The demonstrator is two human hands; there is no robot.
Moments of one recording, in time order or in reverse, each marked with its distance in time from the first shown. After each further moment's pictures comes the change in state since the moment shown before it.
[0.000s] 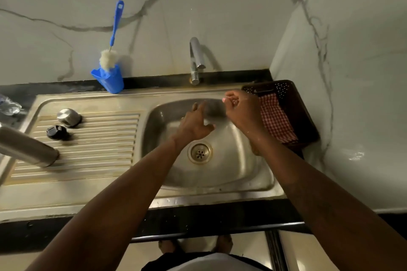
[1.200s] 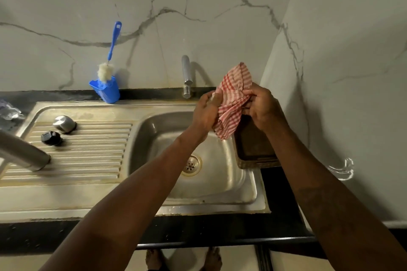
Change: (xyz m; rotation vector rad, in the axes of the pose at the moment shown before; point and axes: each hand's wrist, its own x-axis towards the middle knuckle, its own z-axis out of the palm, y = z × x) left_hand 0.011 0.106 -0.009 -1.033 0.192 -0.155; right_hand 0.048 0.000 -0.095 0.952 -0.194 0.541
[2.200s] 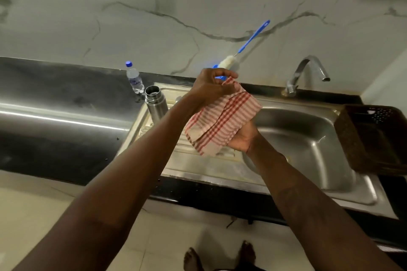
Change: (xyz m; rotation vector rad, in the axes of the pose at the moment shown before) left_hand -0.094 0.061 -0.411 0.332 -0.006 0.235; right_hand -0.132 0.175 0.382 0.461 -0.696 0.470
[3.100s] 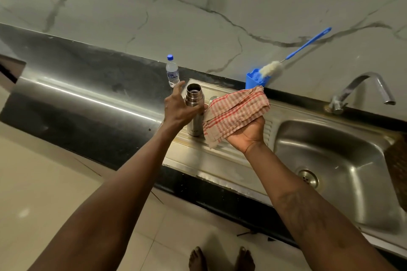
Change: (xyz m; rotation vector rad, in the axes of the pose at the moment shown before) left_hand -0.051 -0.138 -0.122 0.362 0.571 -0.127; right_hand 0.082 0.046 0.038 0.174 -0.017 -0.108
